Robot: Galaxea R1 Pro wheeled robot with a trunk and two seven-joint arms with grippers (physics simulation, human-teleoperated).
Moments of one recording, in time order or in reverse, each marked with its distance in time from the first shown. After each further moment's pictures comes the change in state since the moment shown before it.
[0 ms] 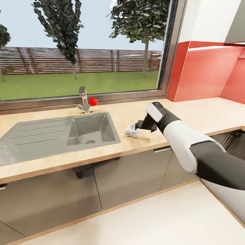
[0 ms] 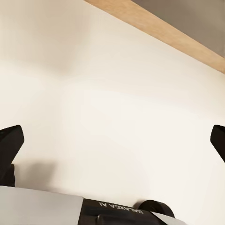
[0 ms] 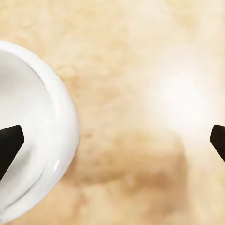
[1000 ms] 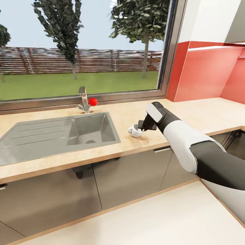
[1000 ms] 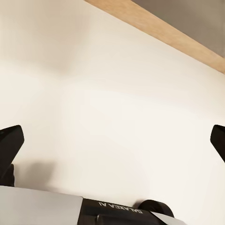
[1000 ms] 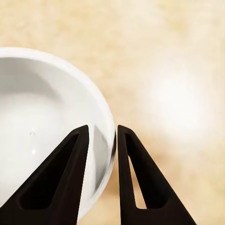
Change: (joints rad) left arm 0.000 0.000 0.000 0.000 0.001 0.001 -0.002; right arm -0.001 0.000 0.004 -0.001 0.024 0.004 0.001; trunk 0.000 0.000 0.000
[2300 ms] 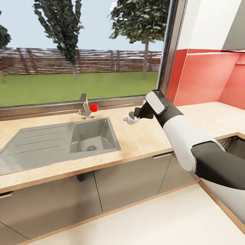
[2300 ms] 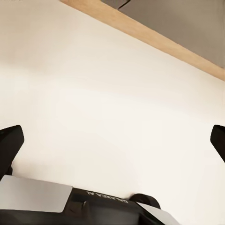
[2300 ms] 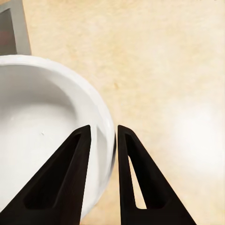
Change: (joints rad) left arm 0.000 0.000 0.002 0.000 0.000 0.000 0.003; right arm -0.011 0.013 0.002 -0.201 -0.103 -0.001 -0.056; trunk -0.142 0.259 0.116
